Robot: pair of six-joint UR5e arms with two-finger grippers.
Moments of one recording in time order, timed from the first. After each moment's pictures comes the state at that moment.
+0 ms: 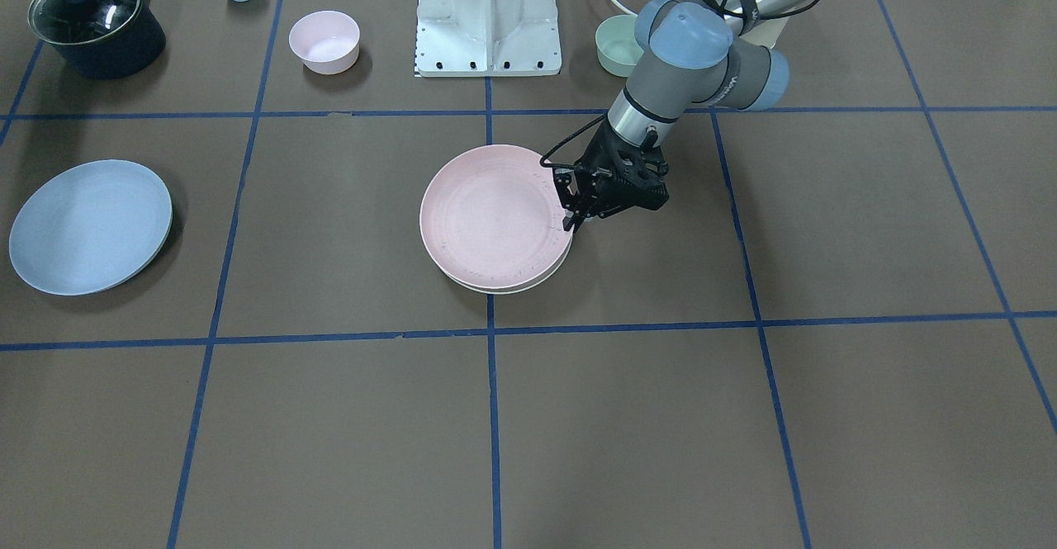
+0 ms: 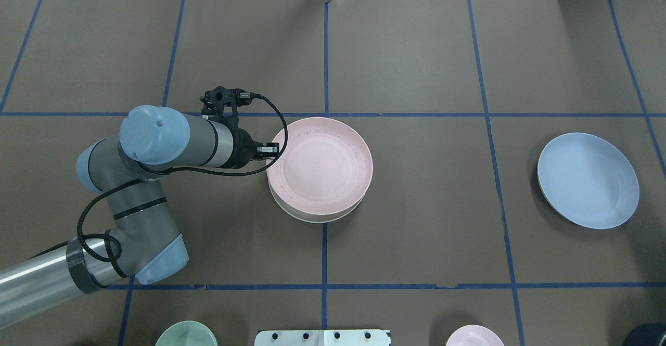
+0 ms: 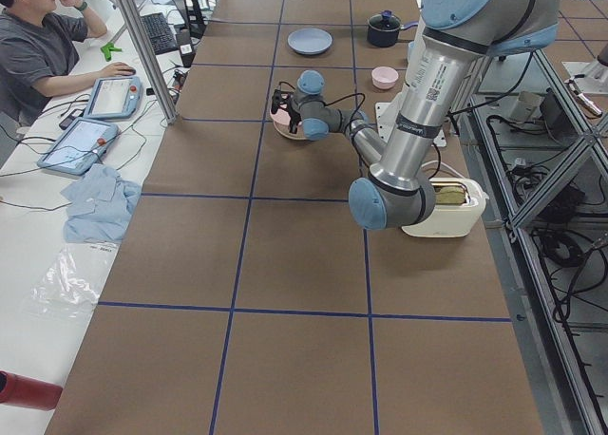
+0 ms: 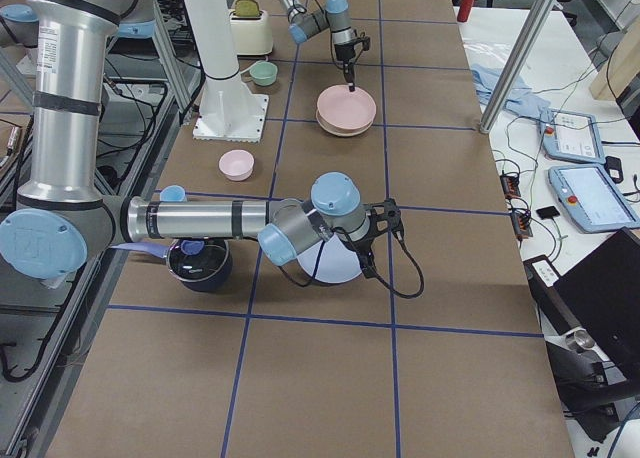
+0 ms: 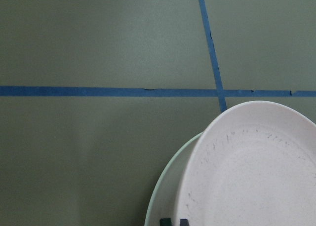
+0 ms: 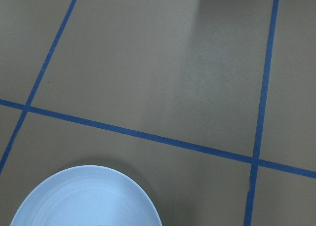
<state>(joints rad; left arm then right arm) -0.53 -2.05 -1.66 -2.19 -1.79 -1.24 1.44 -1.72 1.74 -0.98 2.36 0.31</state>
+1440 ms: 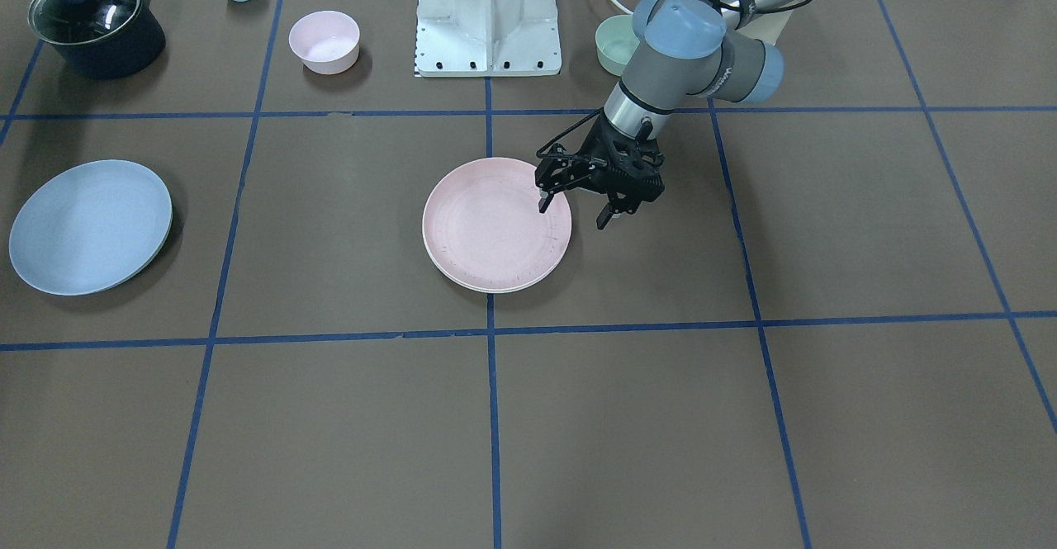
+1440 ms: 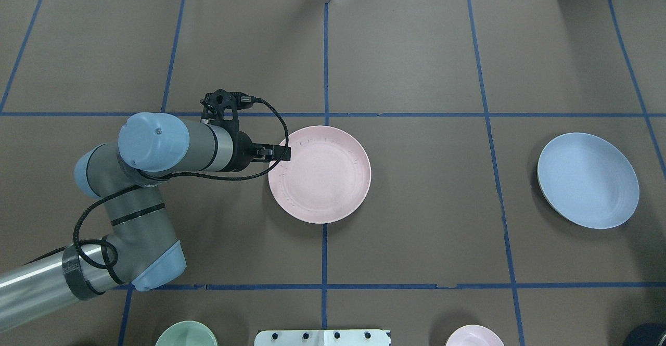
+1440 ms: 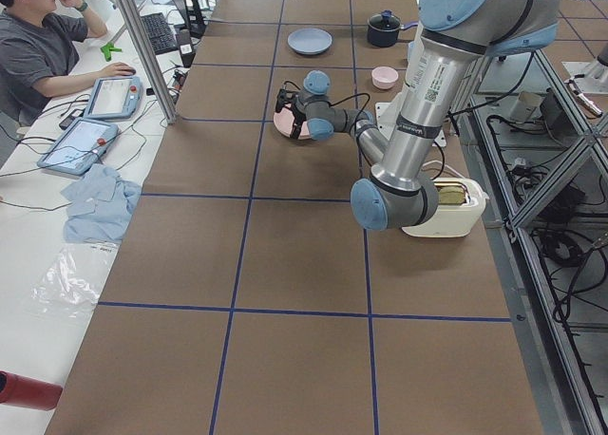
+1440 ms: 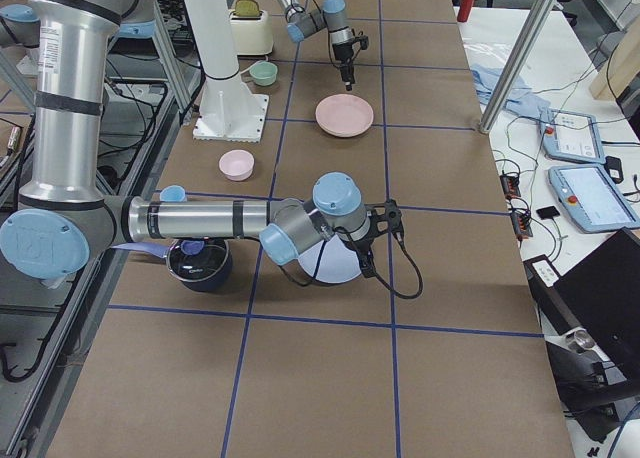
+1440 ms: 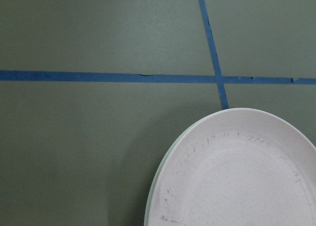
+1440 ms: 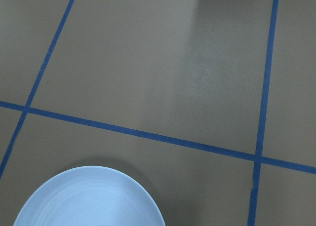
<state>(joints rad) -0.53 -2.03 -1.69 -2.18 -1.76 -1.18 1.40 -1.72 1.74 -0.98 2.35 0.39</state>
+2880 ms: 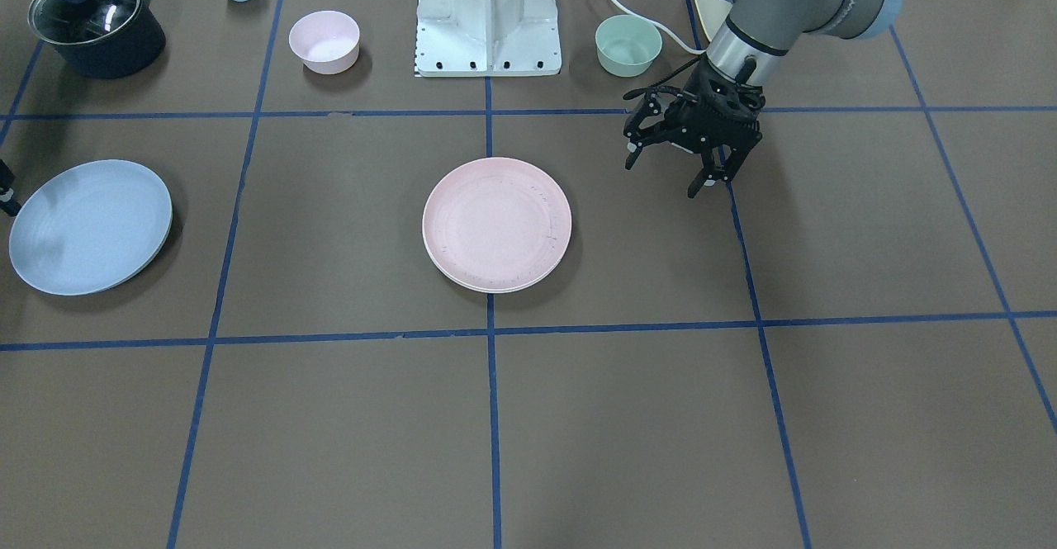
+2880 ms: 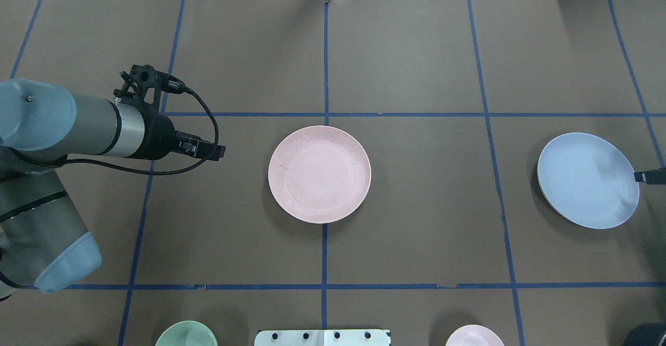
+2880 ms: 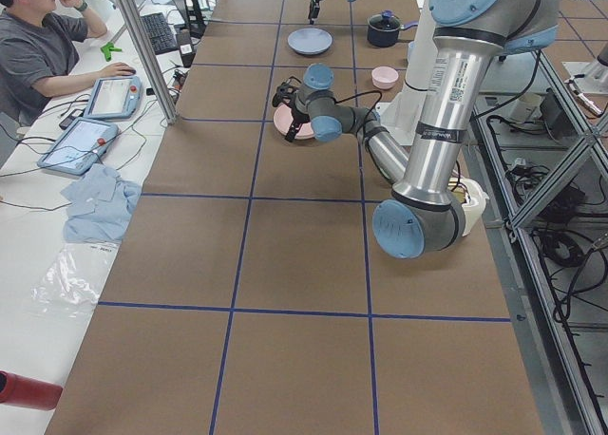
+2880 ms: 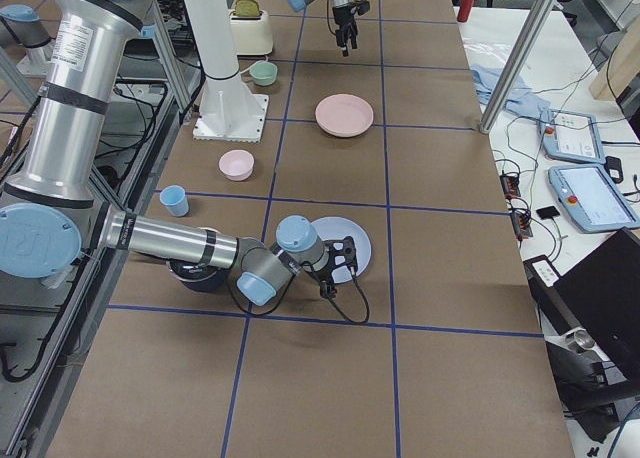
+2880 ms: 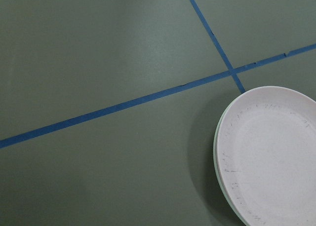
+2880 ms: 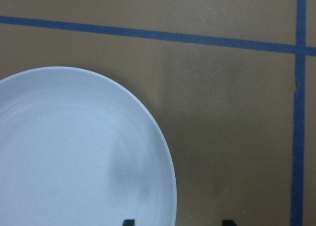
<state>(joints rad) -0.66 -1.83 -1.97 -2.04 -1.88 -0.88 1.09 -1.86 1.56 -0.50 2.15 0.67</state>
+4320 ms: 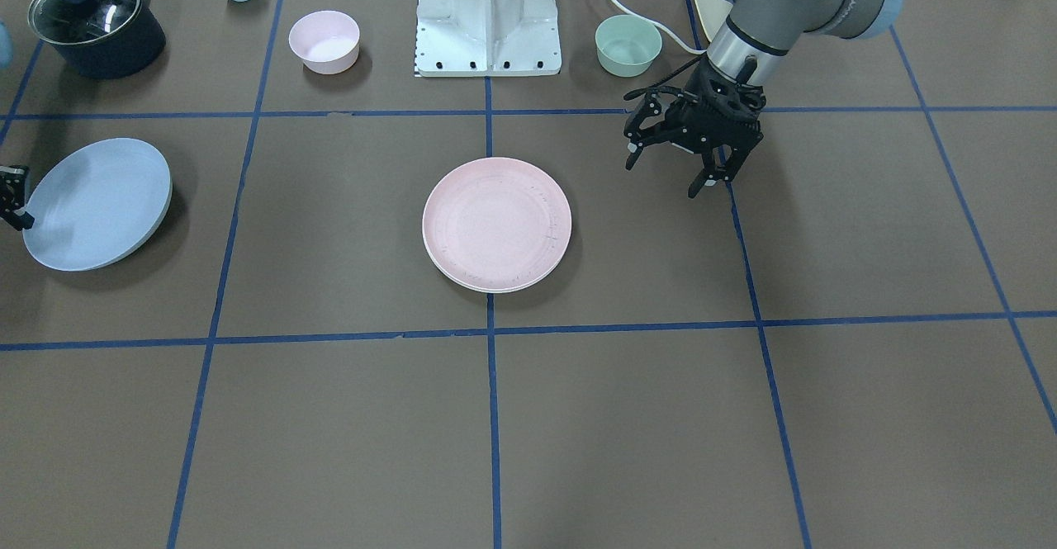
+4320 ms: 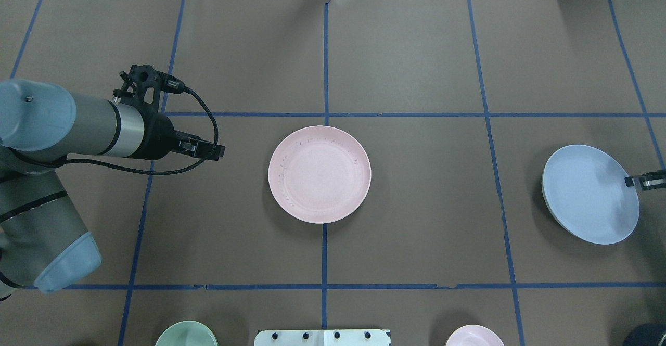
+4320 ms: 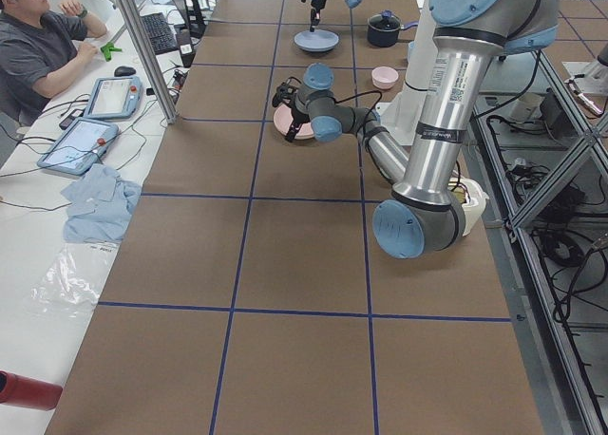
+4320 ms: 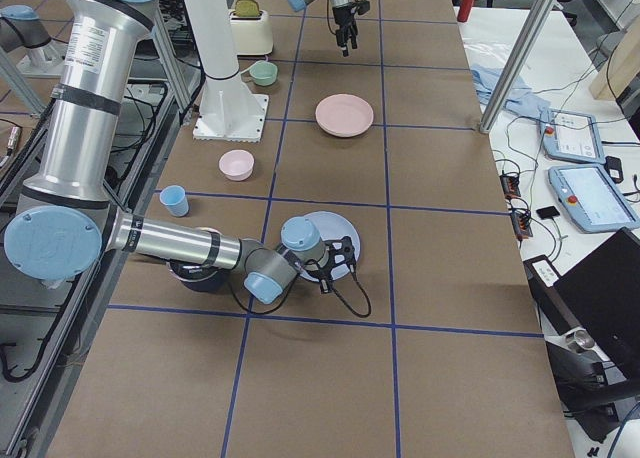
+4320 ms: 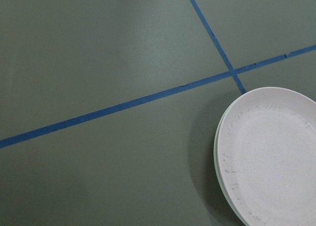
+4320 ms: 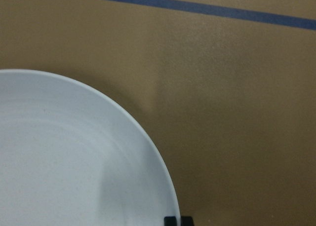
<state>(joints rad) -0.66 -1.83 -1.97 -2.04 -1.88 -0.88 1.02 -1.83 1.53 -0.49 2.12 0.68</state>
